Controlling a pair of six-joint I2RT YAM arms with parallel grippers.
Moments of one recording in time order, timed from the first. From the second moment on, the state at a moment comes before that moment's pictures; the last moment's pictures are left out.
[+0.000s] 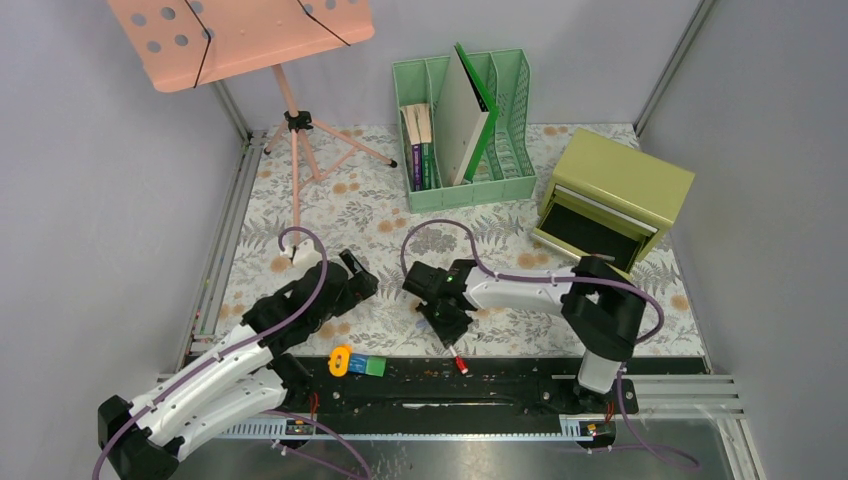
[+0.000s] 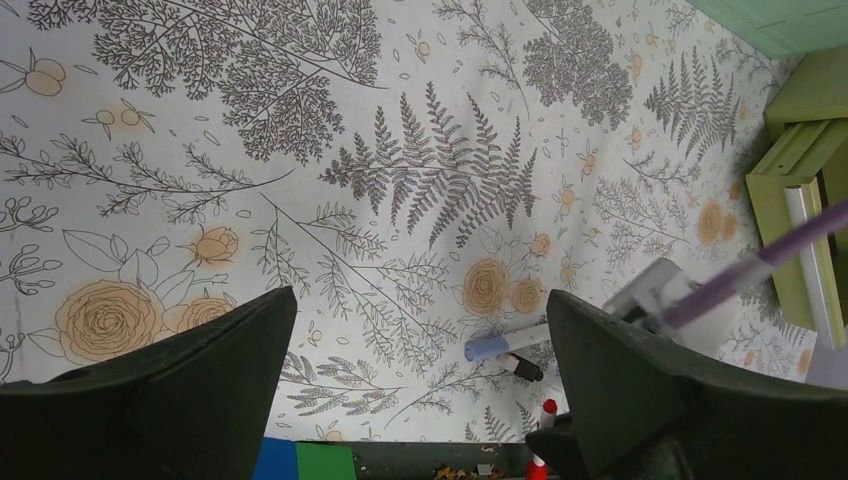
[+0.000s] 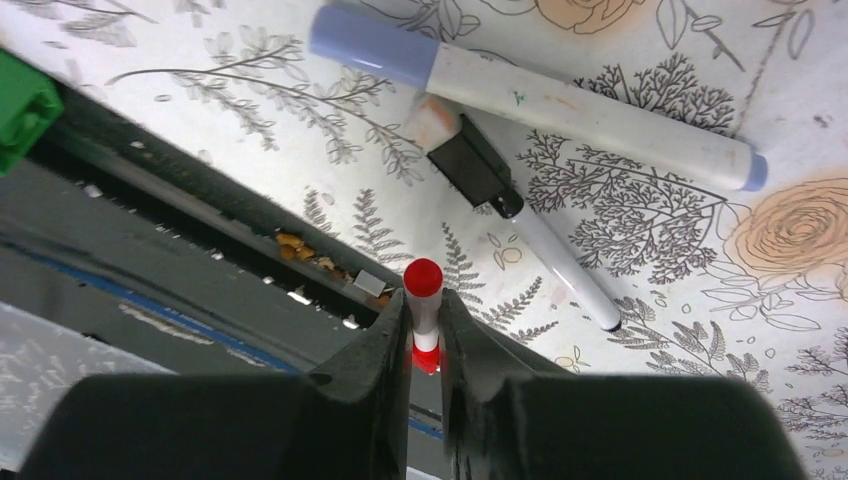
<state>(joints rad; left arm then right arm) -0.75 0.71 0.56 -0.63 -0.40 -1.11 1.11 1.78 1.13 -0.78 -0.06 0.49</state>
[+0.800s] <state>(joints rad) -0.75 0.68 0.56 -0.63 -0.42 -1.13 1.02 1.58 1.19 -0.84 -0.03 0.48</state>
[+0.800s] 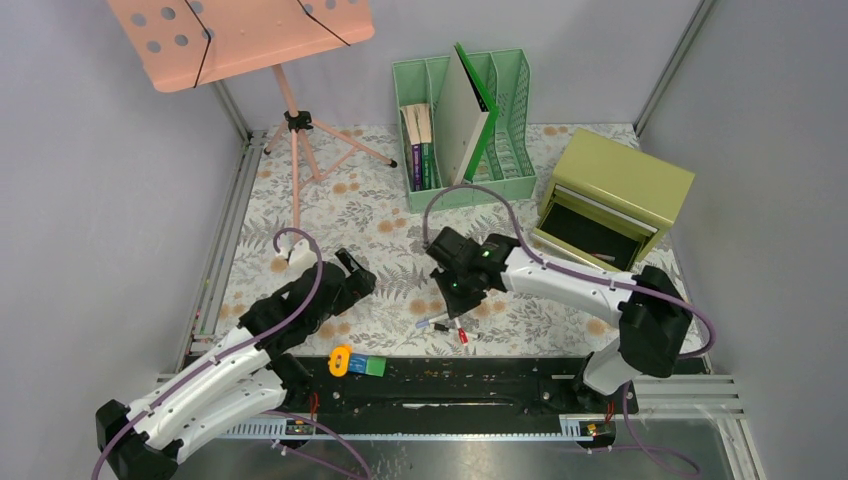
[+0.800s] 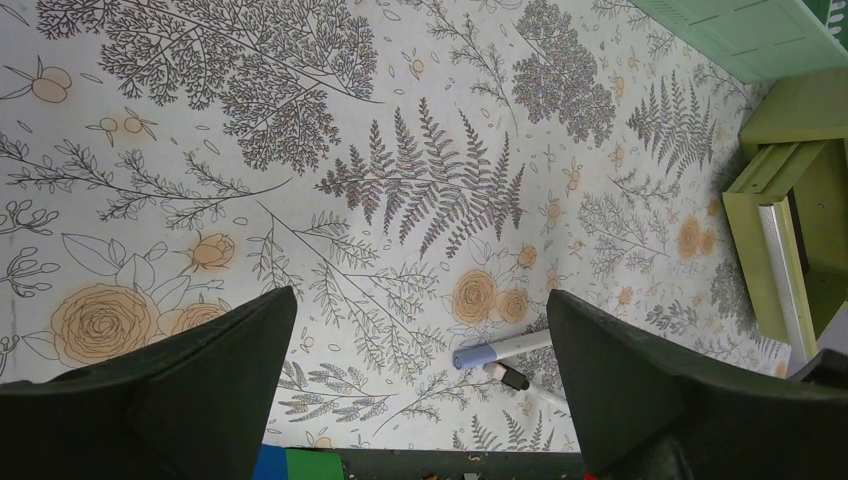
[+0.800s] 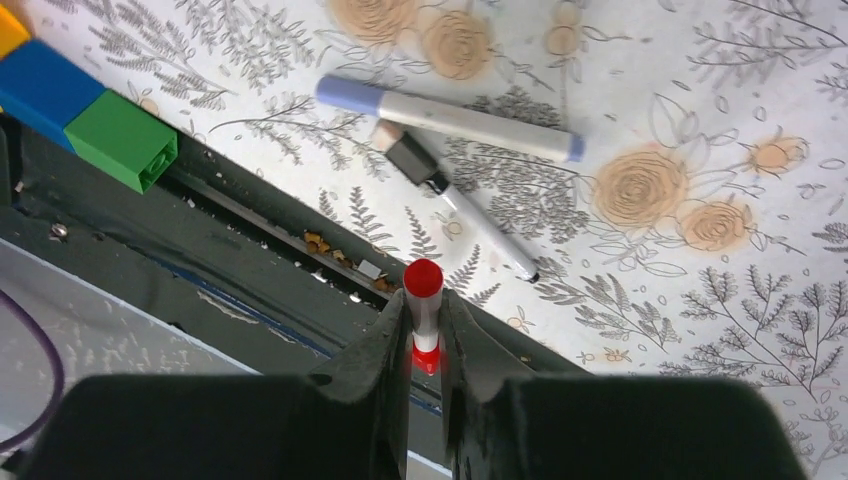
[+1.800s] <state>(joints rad) -0.75 0.64 0.53 -0.63 -0.43 -0.94 0.15 1.16 0.82 -0.67 -0.35 0.63</state>
